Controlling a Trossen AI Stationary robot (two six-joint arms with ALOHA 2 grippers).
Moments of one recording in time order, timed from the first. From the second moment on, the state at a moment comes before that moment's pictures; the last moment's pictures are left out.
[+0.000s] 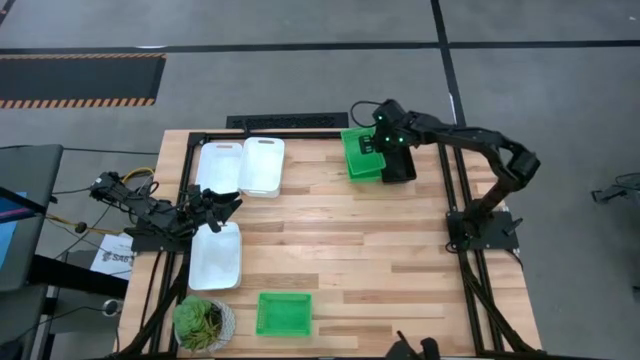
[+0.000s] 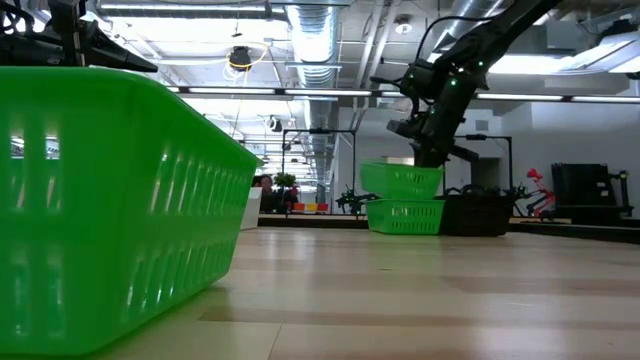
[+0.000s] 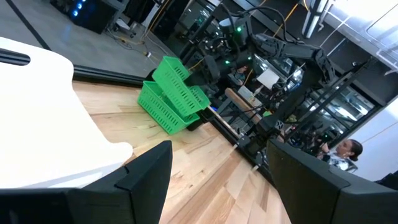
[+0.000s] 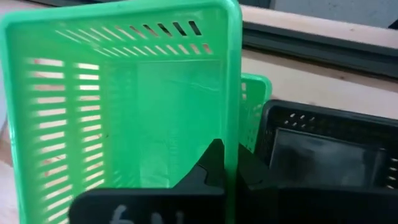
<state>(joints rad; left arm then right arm) -0.49 0.01 0.04 -0.04 -0.96 -0.72 -0.72 1.61 1.11 -0.50 0.01 0.58</state>
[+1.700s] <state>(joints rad) -0.49 0.01 0.04 -0.04 -0.95 -0.72 -0.68 1.66 1.11 -0.52 0.03 0.73</state>
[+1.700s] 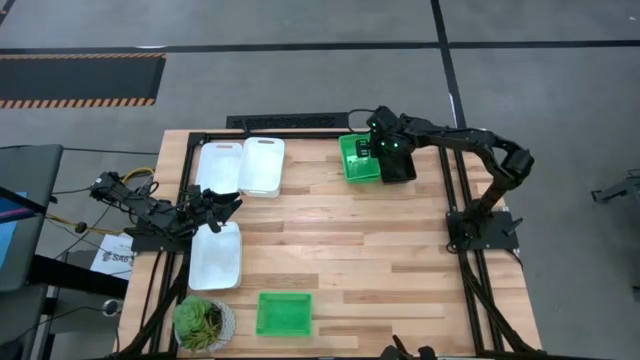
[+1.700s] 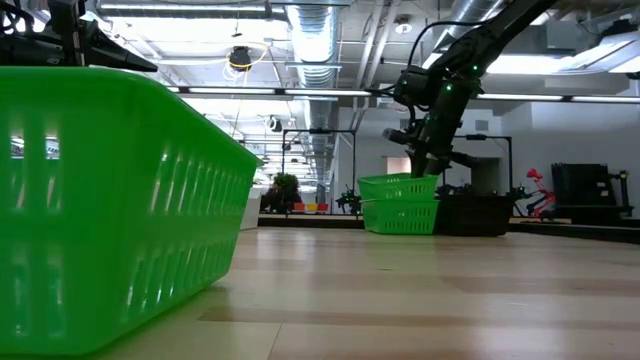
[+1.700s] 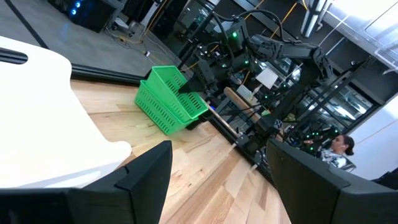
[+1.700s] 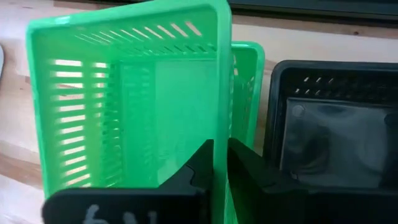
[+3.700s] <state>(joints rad) -0.49 0.01 0.04 -0.04 -0.93 -0.73 0.18 1.89 1.14 0.38 0.04 0.54</state>
